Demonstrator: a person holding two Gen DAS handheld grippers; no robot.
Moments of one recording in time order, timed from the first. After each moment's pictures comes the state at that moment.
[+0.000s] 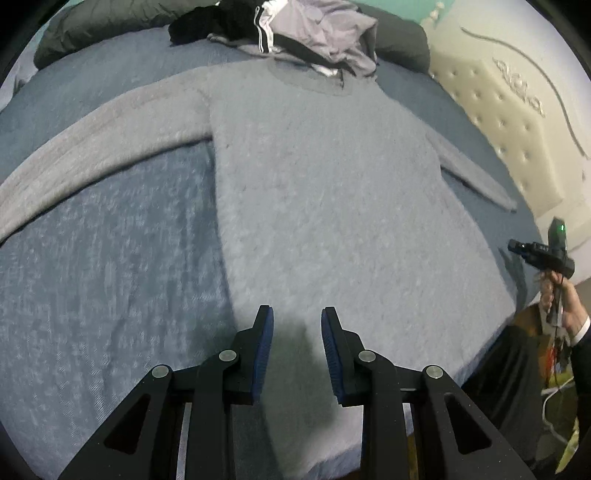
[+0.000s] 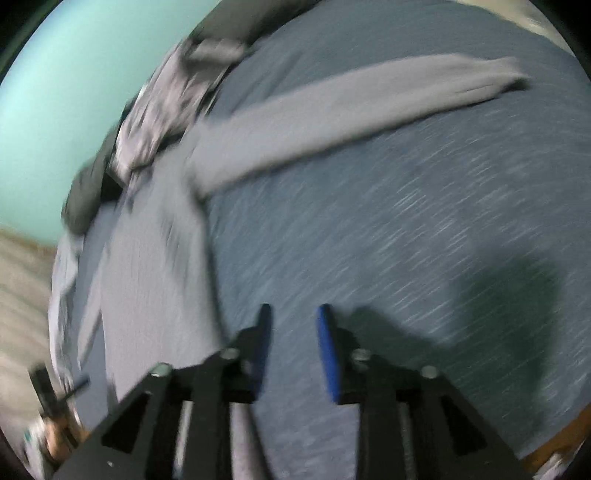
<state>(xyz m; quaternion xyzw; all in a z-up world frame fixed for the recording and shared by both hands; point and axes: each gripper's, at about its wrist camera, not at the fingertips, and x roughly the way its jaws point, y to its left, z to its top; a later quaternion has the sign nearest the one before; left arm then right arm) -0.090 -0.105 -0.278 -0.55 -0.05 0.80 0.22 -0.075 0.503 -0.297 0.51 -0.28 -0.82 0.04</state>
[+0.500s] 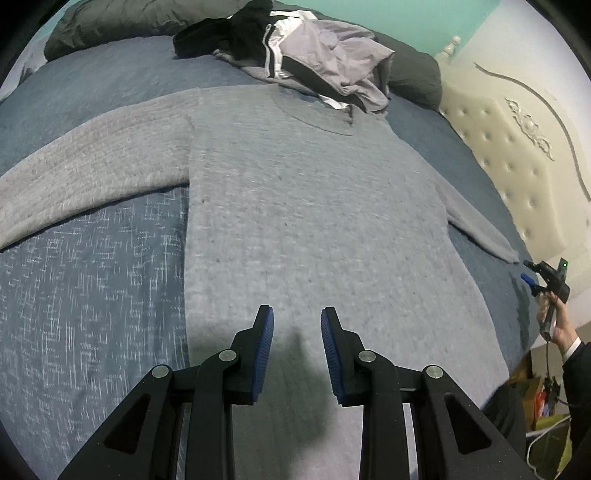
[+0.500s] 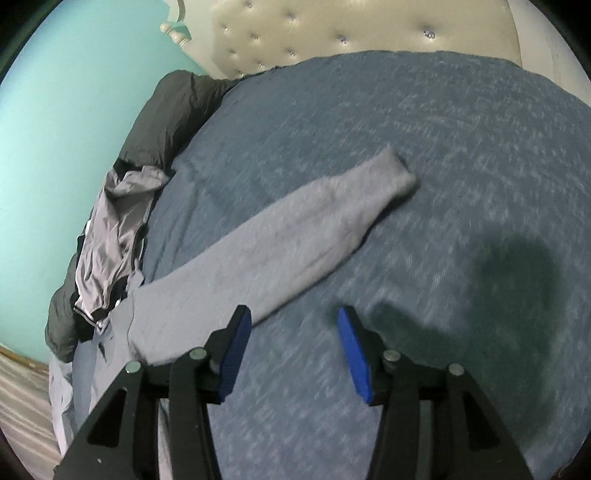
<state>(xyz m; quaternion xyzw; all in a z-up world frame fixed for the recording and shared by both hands) -0.144 -0.086 -0.288 -0.52 -0.09 0.83 0.20 -0.130 0.669 -0.284 0.40 -0.35 -0.84 -0.09</state>
